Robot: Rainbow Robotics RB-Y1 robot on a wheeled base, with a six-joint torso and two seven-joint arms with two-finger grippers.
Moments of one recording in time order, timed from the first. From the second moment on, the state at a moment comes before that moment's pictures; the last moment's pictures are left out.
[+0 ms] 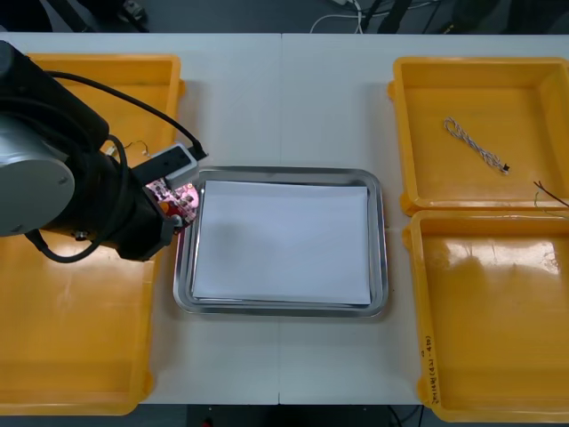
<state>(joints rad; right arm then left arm) -0.24 -0.76 -0.42 -2.01 -0.87 1.92 1.92 -0.46 0.62 -0.19 -2.24 0.76 1.91 -1.74</state>
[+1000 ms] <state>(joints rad) -0.57 -0.99 -0.06 -2.03 -1.20 1.92 1.78 -0.47 0.61 -0.50 -2.18 0.65 1.76 -1.61</state>
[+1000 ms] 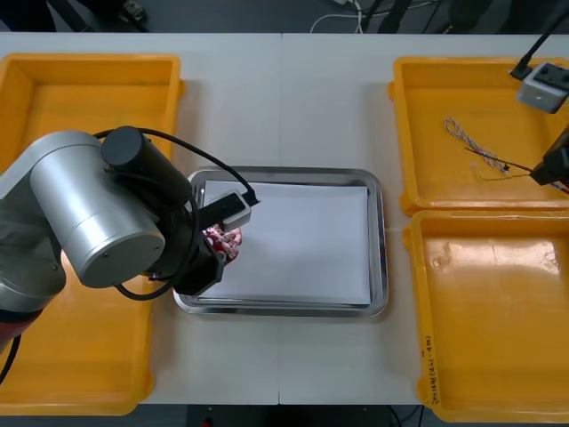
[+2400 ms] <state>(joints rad) -0.79 -0.88 0.36 -2.12 -1.12 1.92 1.77 -0.45 0.62 -0.64 -2.06 0.58 1.55 -1.61</state>
